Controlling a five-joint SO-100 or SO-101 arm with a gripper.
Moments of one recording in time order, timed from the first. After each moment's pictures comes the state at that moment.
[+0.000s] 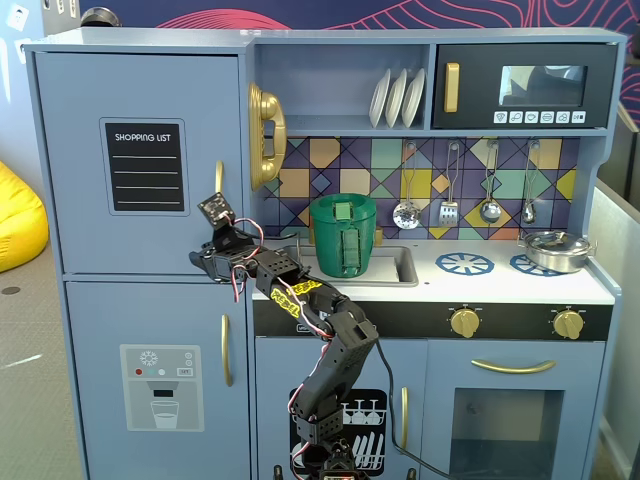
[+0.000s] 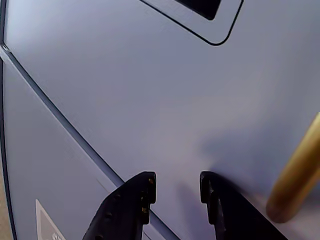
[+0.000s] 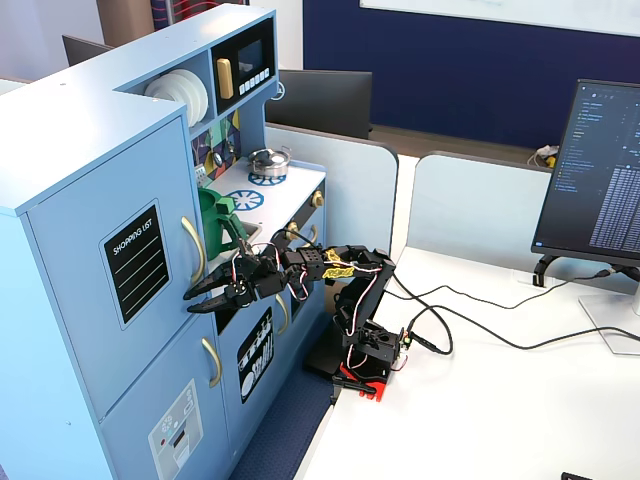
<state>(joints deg) -41.6 118.7 105.2 16.9 -109.5</state>
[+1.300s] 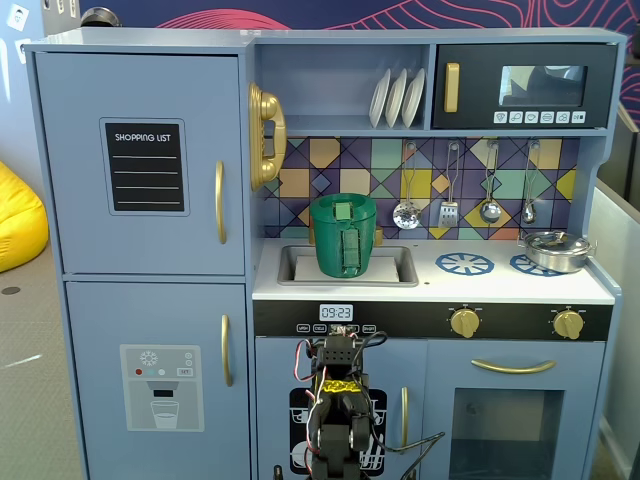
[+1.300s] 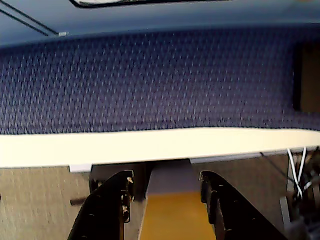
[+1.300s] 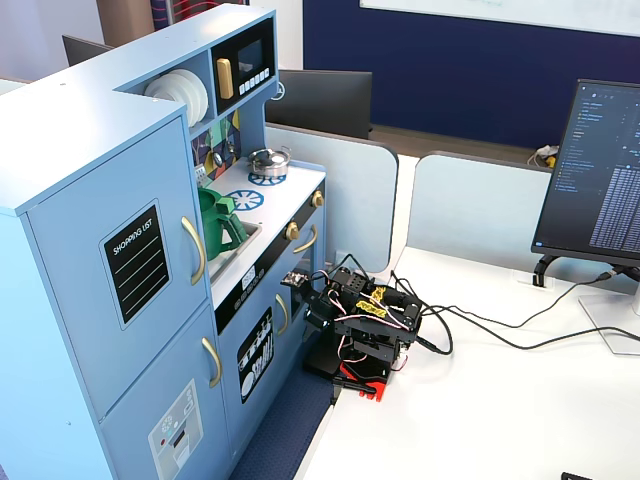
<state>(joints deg) 1.3 181.0 169.5 77.9 -93.5</state>
